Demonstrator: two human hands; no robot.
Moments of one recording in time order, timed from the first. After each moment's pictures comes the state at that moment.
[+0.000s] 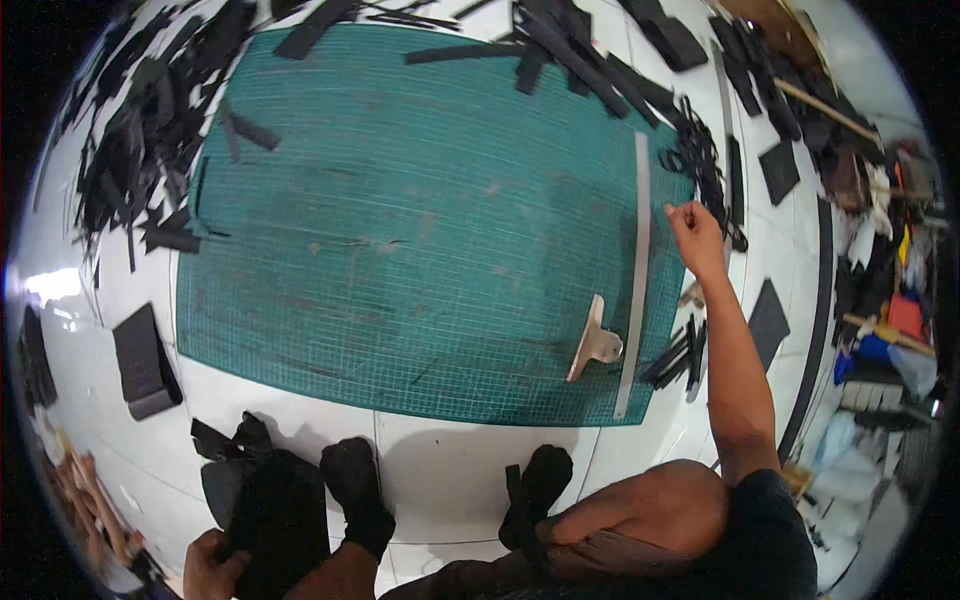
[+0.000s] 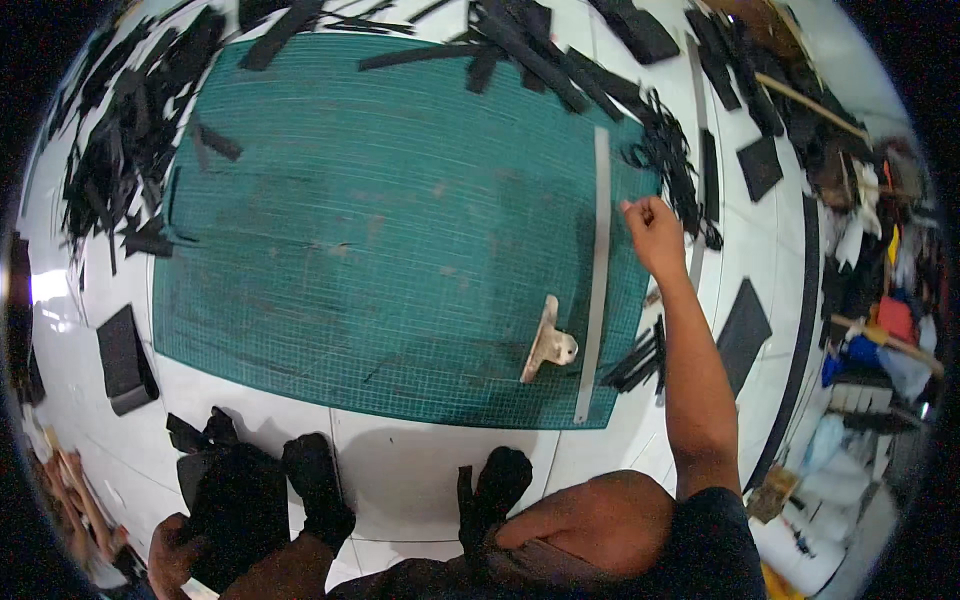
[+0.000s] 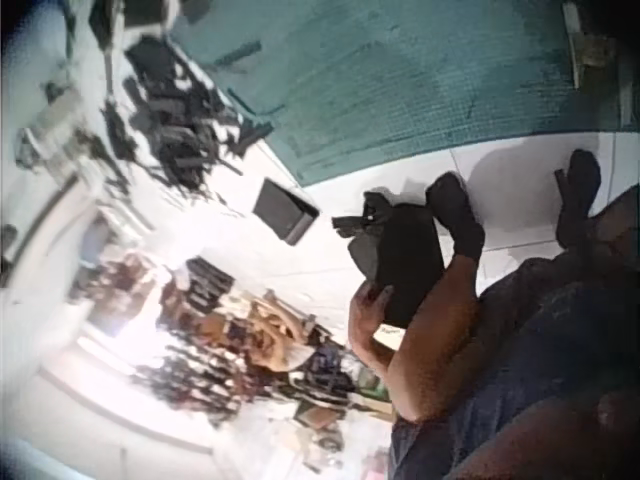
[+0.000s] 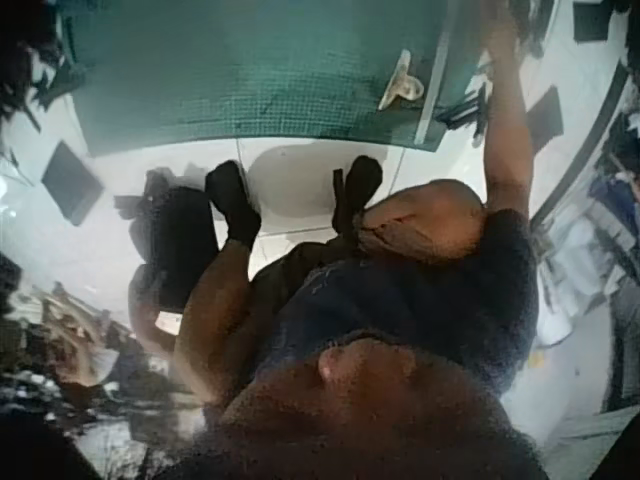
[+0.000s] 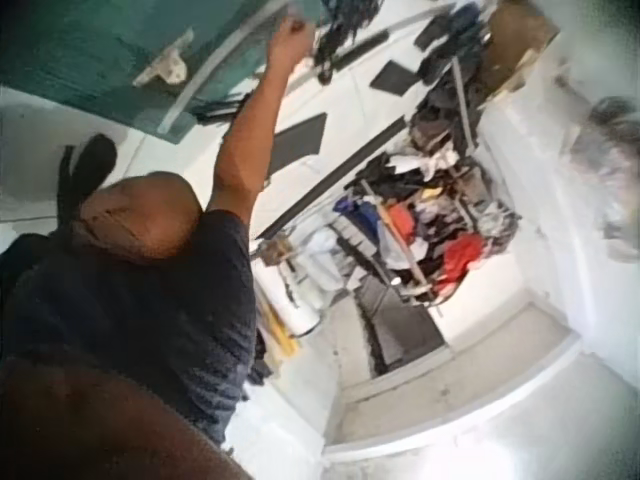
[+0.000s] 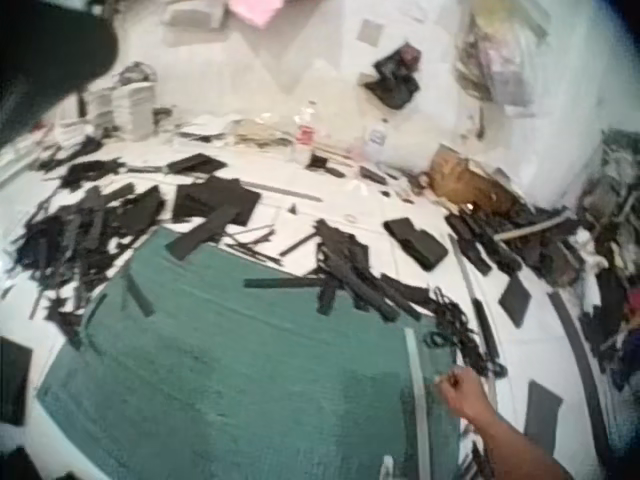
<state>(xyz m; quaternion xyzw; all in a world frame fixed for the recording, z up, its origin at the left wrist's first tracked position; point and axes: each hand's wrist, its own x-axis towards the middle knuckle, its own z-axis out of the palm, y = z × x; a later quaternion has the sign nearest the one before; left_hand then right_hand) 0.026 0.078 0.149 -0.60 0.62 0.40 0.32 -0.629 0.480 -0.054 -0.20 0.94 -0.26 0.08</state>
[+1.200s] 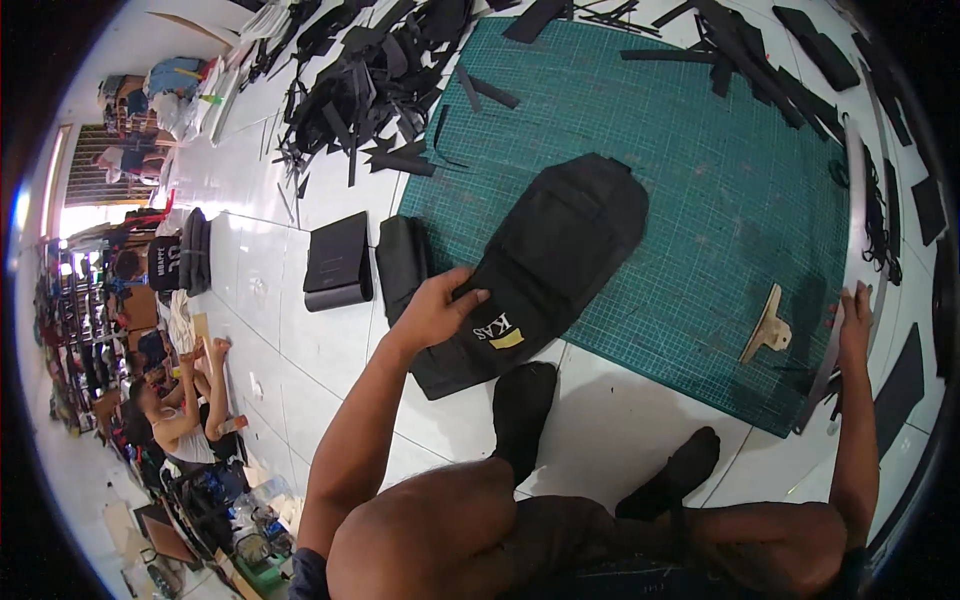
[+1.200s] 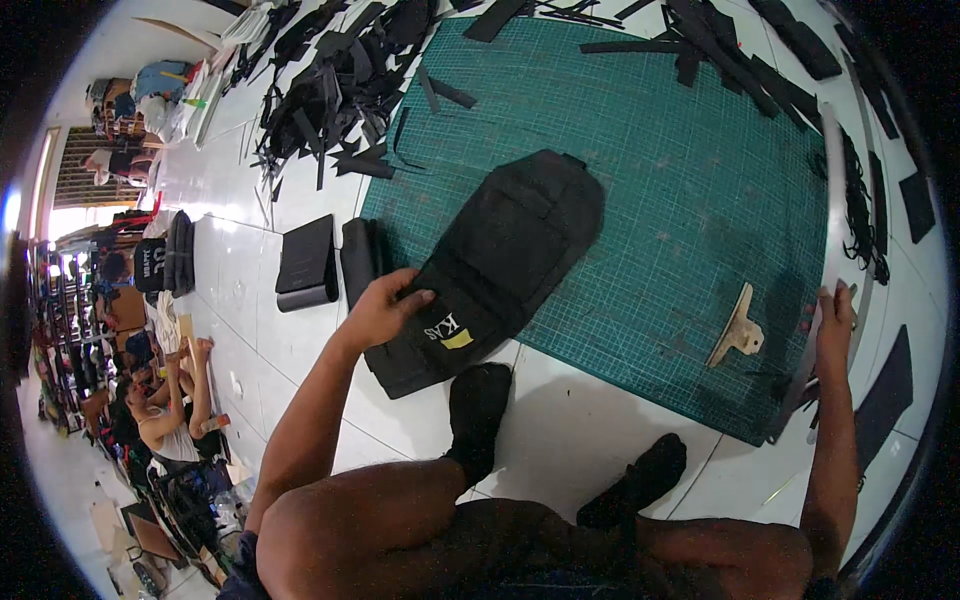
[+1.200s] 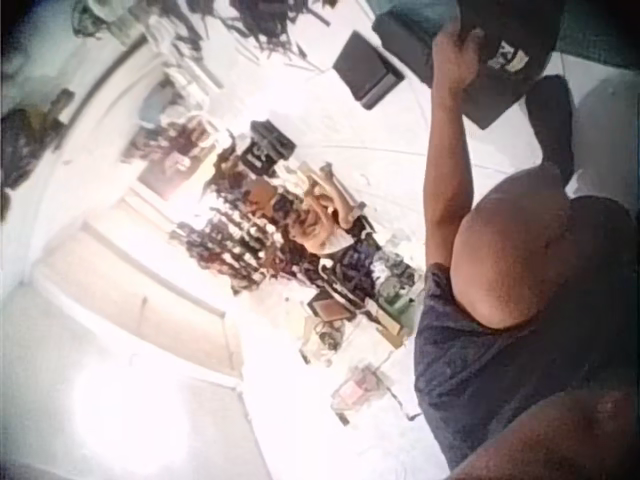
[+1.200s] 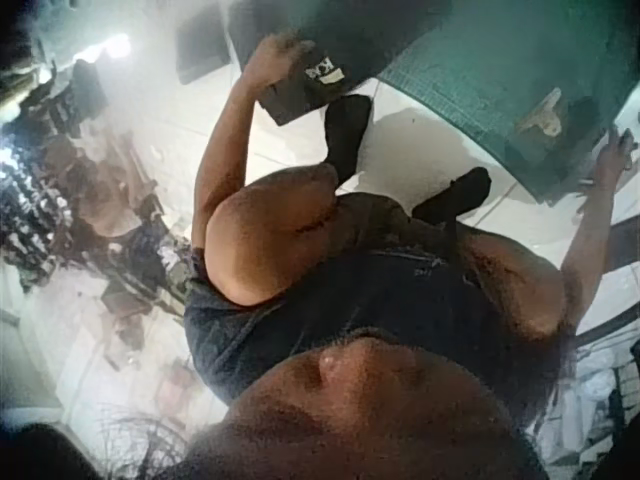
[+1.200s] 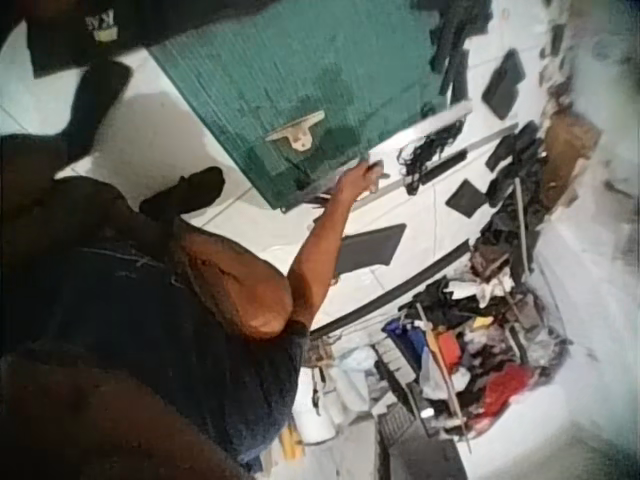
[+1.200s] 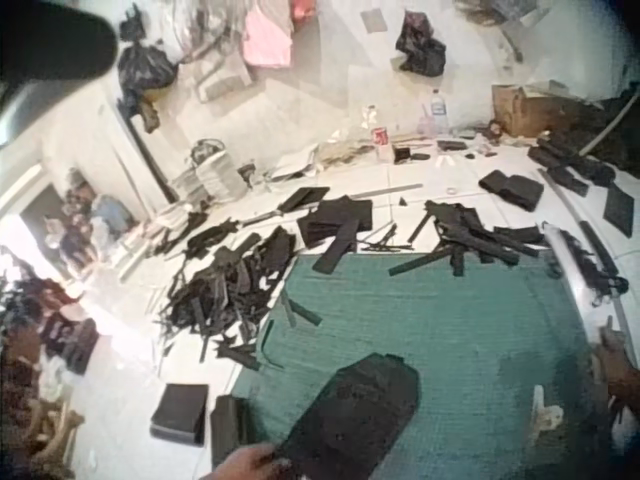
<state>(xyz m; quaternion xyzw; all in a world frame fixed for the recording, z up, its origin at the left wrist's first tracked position) -0.115 0.057 0.034 -0.35 0.81 0.46 0.14 -0.535 0.562 -0.072 -0.01 0.88 -0.44 0.18</state>
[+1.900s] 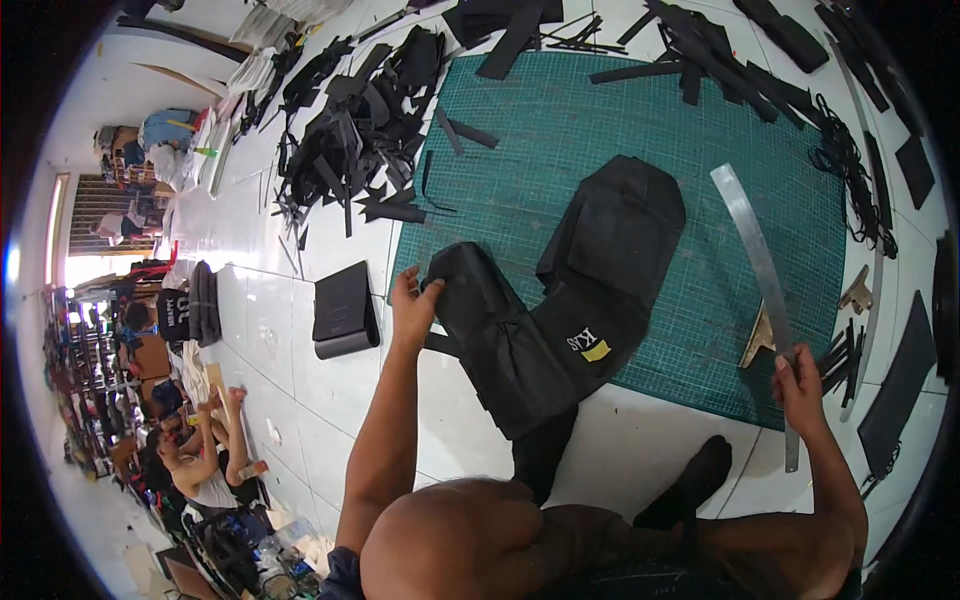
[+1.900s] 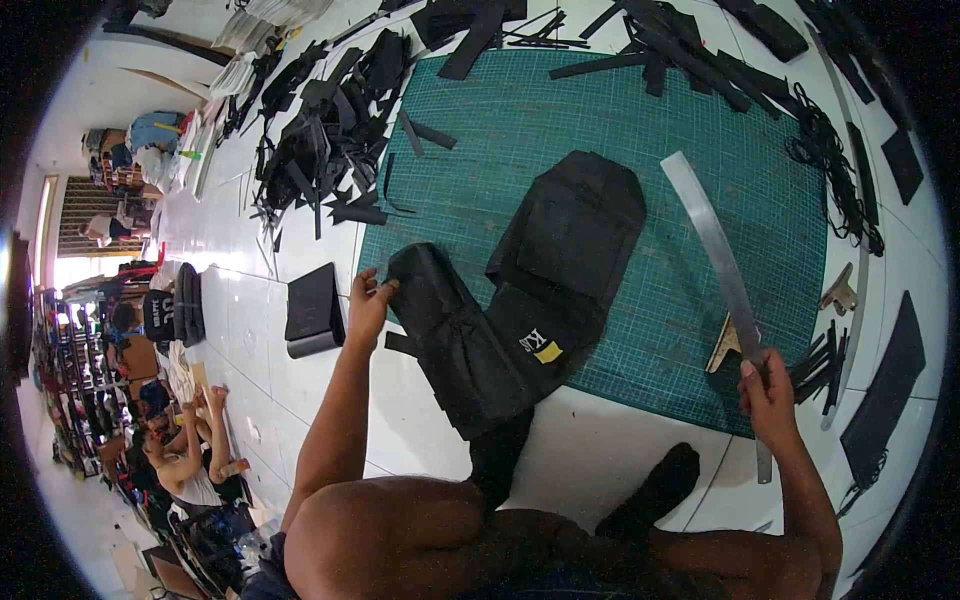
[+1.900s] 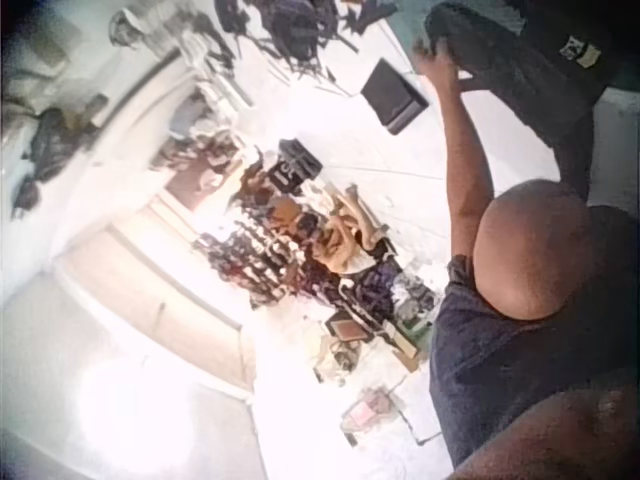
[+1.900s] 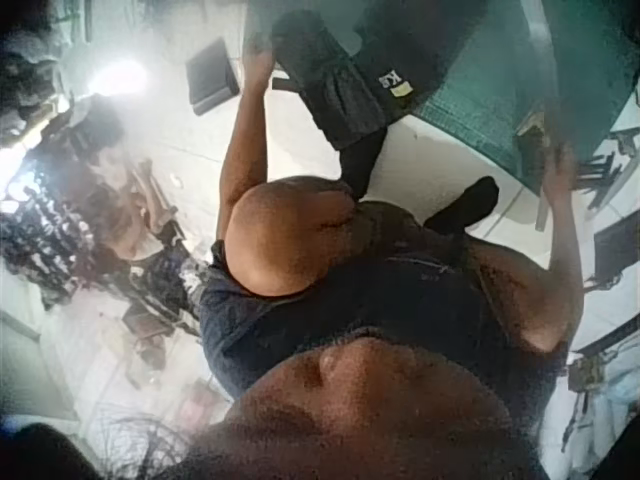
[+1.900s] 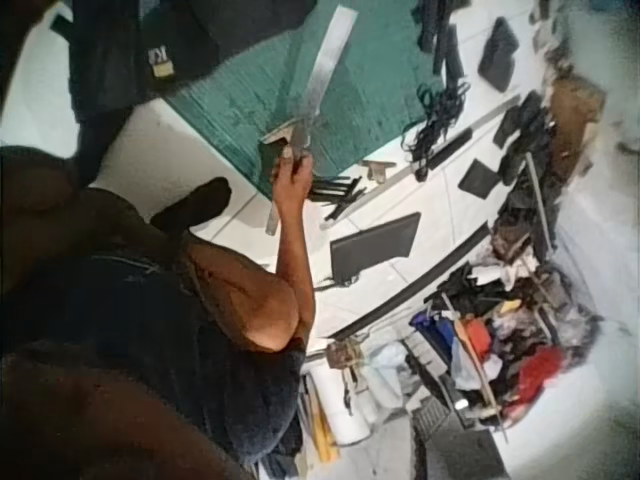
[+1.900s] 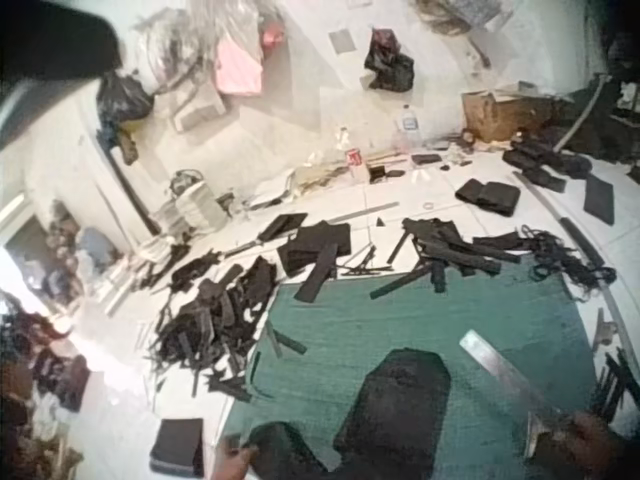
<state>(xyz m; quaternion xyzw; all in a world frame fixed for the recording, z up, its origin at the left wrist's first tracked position) -0.113 -0.016 -0.057 -0.53 0.73 0.41 -0.14 -0.389 0.524 -0.011 -0.08 0.81 -0.43 0.38</state>
